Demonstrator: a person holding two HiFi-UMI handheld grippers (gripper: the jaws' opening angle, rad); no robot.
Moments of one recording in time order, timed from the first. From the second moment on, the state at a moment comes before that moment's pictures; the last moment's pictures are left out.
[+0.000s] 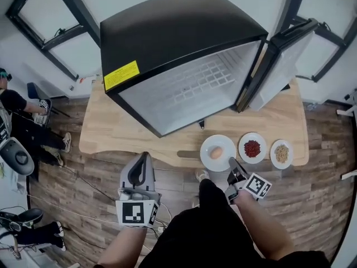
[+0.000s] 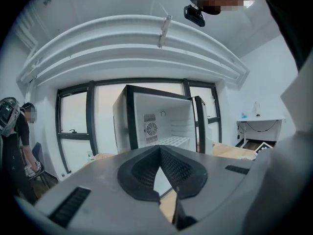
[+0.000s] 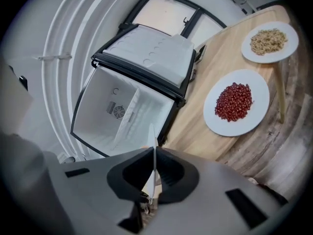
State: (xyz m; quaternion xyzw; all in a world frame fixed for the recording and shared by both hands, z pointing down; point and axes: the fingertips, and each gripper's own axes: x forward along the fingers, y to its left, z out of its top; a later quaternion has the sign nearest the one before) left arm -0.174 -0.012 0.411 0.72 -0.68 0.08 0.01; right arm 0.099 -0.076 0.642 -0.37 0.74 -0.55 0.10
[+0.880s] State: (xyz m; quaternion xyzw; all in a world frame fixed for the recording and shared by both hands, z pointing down) left arm -0.240 -0.019 0.363 0.67 -0.74 0.03 -0.02; right arm 0.031 -0.140 0.521 -0.31 0.82 -0.48 0.09
